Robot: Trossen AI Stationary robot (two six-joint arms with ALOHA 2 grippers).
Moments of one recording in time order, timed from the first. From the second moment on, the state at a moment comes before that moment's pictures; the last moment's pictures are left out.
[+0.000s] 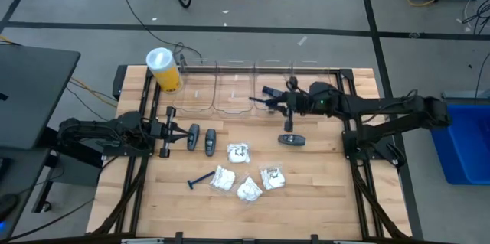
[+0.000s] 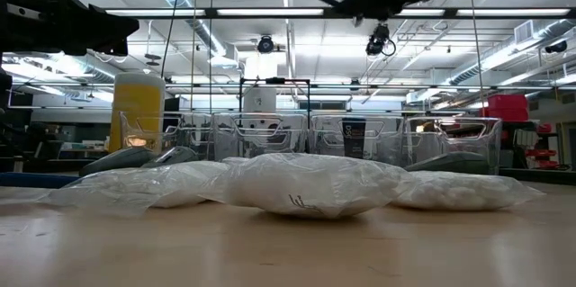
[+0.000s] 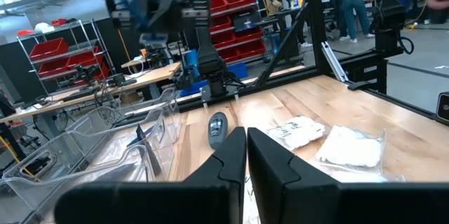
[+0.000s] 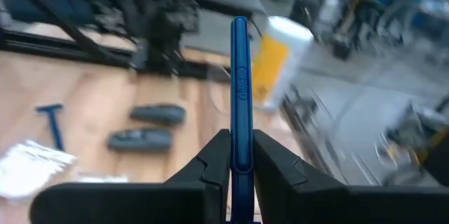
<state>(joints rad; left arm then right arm) -0.03 0.01 0.01 0.07 0.04 0.23 -0.16 1.16 0.80 0.12 0.02 -0.24</state>
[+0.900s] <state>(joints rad) -0.03 0.01 0.01 0.07 0.04 0.23 -0.59 1.11 0.80 -0.46 0.19 0.23</state>
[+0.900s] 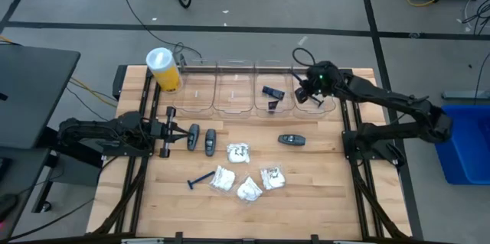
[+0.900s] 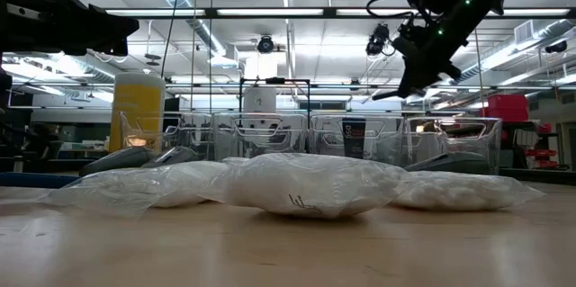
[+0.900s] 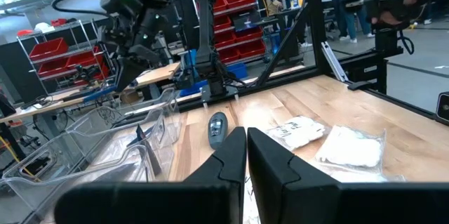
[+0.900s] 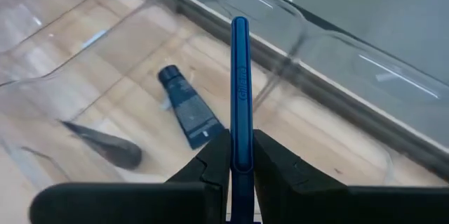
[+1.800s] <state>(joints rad) -0.03 0.01 0.01 0.07 0.04 0.23 -0.69 1.11 0.68 -0.53 0.26 0.40</state>
